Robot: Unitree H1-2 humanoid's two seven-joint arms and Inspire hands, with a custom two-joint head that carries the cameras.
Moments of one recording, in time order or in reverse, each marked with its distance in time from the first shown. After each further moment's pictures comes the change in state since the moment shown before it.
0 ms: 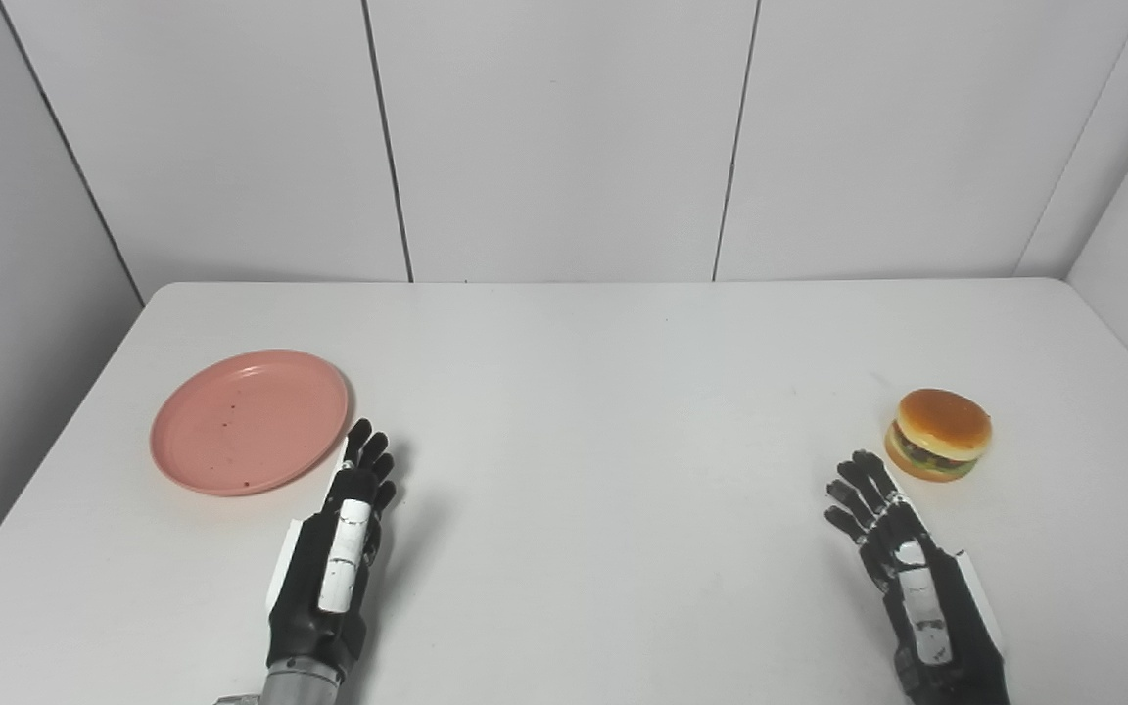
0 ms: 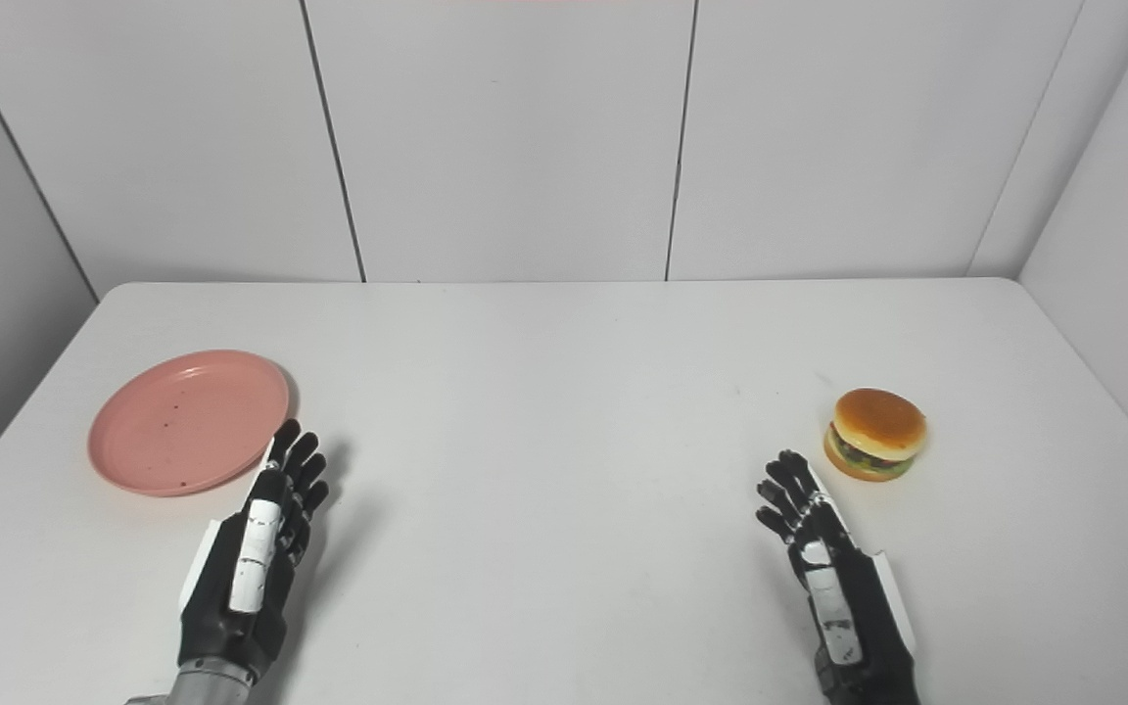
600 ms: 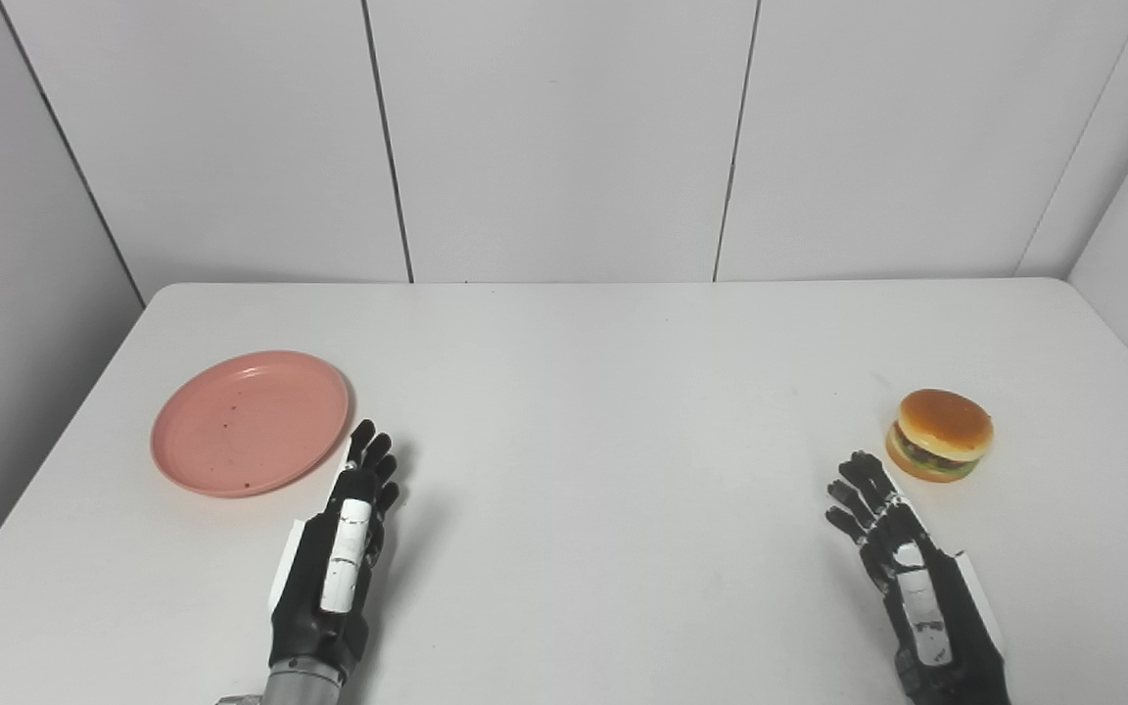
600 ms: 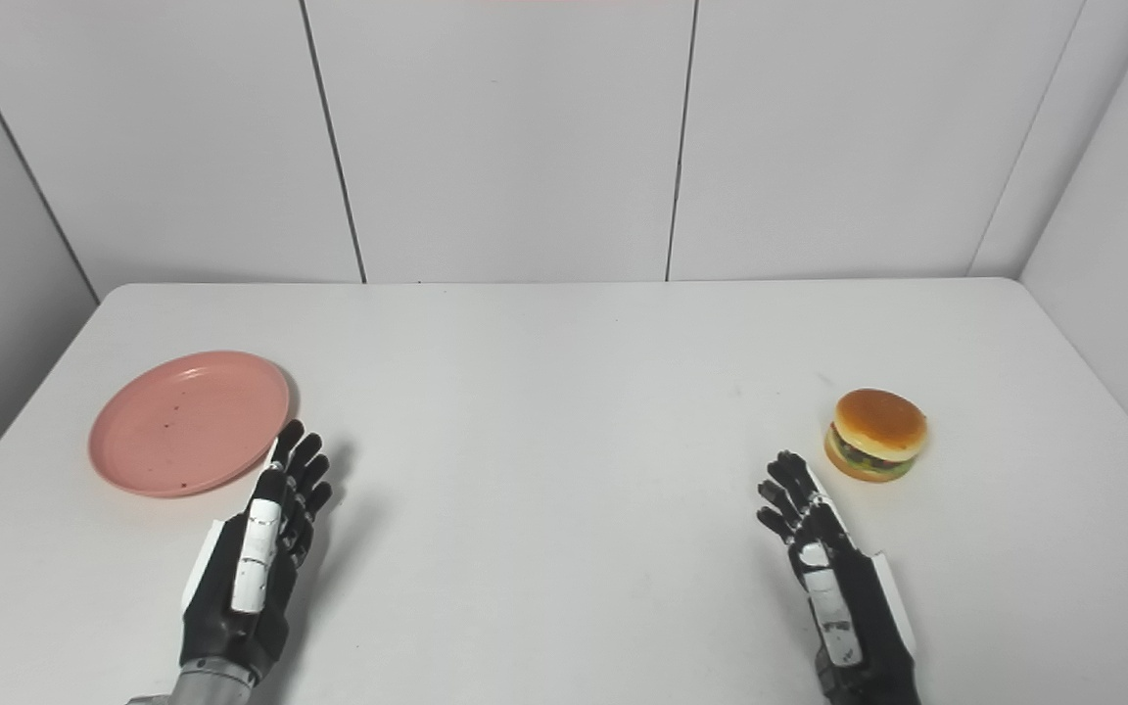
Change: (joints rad) left arm 0.000 0.001 -0.003 -0.024 0.000 0.027 -0.001; right arm 0.001 -0.002 0.001 -0.002 -0.002 0.000 0.002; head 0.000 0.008
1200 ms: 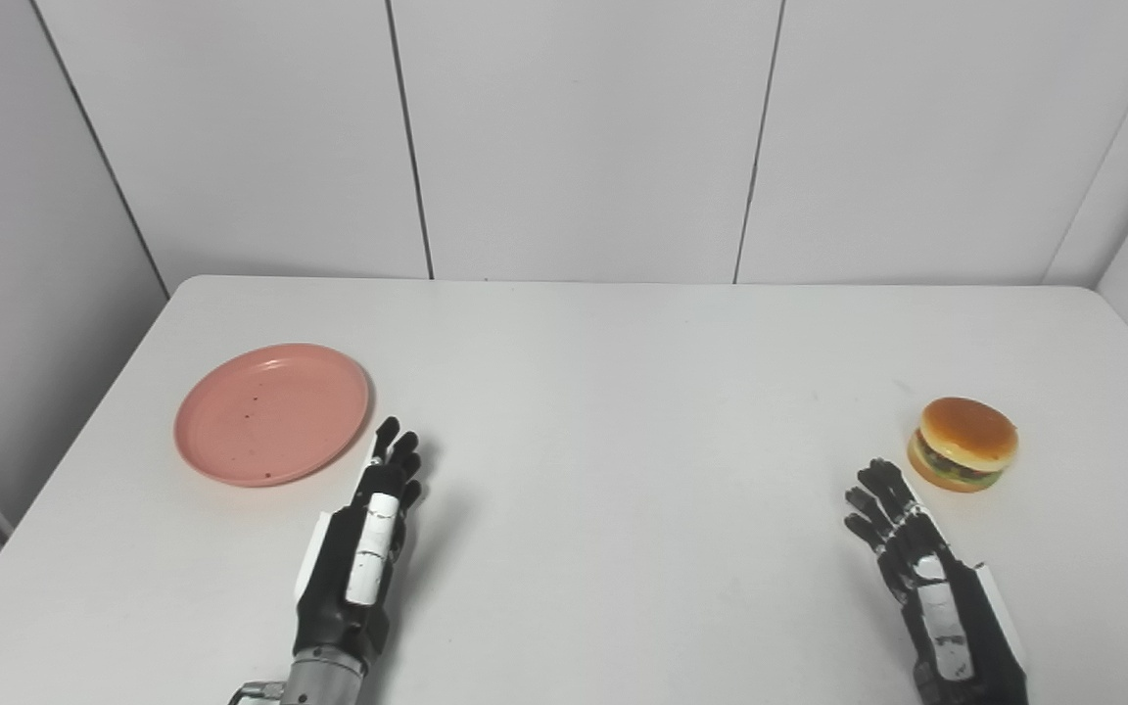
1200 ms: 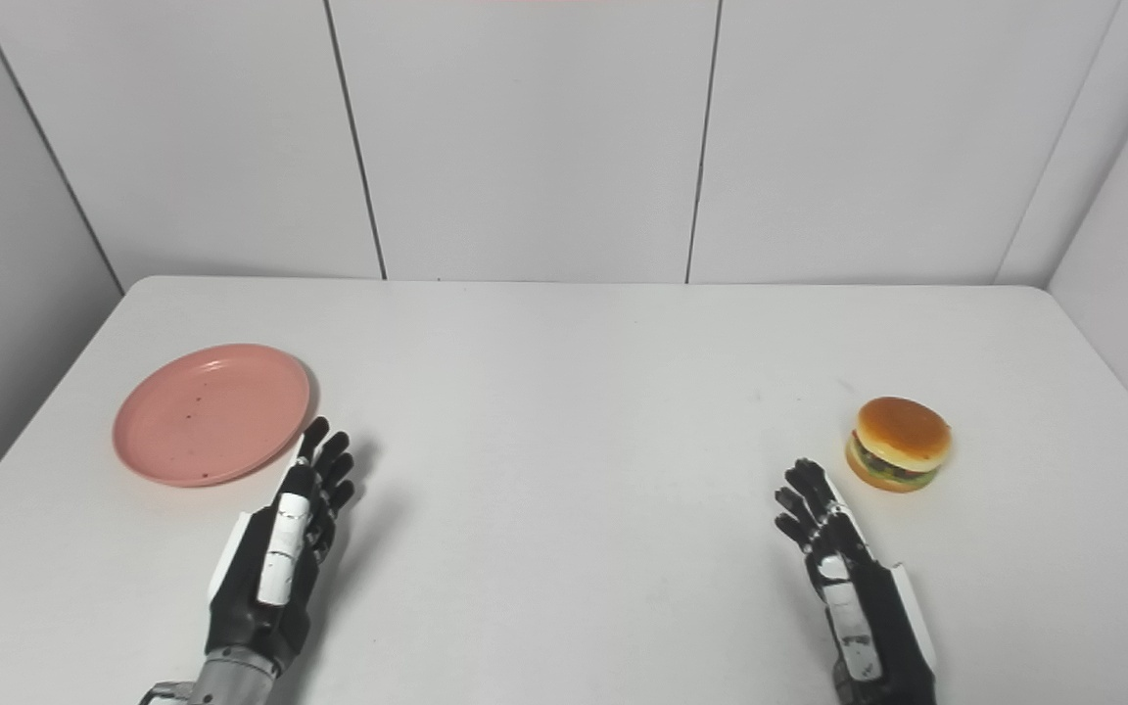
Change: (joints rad) left arm 0.000 -0.012 -0.032 0.058 0.037 -0.014 0.002; right arm 0.000 -0.017 -0.001 0.030 0.034 -0.041 0.041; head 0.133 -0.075
